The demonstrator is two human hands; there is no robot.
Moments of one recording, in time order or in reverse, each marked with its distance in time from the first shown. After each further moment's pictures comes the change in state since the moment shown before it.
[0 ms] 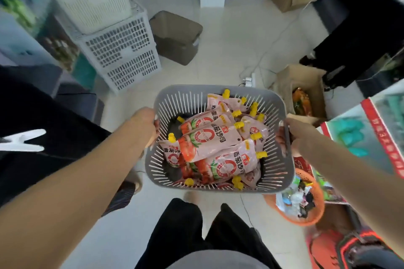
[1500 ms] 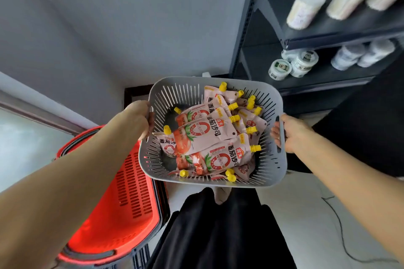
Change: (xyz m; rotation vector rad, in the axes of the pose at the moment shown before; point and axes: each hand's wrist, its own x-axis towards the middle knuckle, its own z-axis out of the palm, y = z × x) left_hand -0.088 -0.553 -0.631 -1.266 0.653 -0.401; right_hand -0.384 0.479 0.463 -1.135 -0.729 -0.348
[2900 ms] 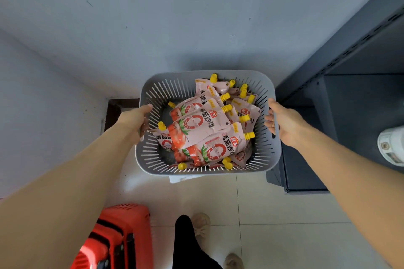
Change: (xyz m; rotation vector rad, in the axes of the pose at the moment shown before) left_hand 0.424 0.201 0.114 0.033 0.015 0.115; right_hand 0.373 -0.161 0.339 -0.306 -0.203 -0.163
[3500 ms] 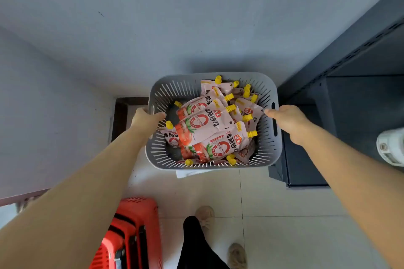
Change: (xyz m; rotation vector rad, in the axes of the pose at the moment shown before) left_hand -0.018 0.009 0.000 0.348 0.052 0.167; right_hand -0.024 -0.023 -0.002 -0.389 -0.045 -0.130
